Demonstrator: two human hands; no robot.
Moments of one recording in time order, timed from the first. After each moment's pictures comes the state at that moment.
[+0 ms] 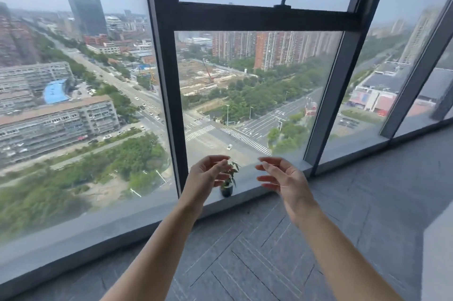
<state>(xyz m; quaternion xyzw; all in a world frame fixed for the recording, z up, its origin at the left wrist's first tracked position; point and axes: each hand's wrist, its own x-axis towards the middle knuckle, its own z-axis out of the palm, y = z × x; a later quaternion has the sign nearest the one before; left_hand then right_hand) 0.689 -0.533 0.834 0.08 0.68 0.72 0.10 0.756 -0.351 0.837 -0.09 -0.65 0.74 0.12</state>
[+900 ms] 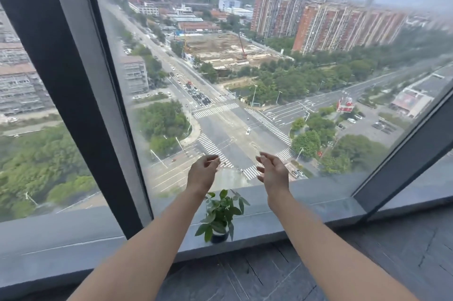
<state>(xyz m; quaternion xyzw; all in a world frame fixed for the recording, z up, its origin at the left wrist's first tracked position) 0.075 -0.327 0.503 -0.10 0.75 0.66 0.05 0.099 -0.156 0.524 -0.22 -0.67 0.70 0.10</state>
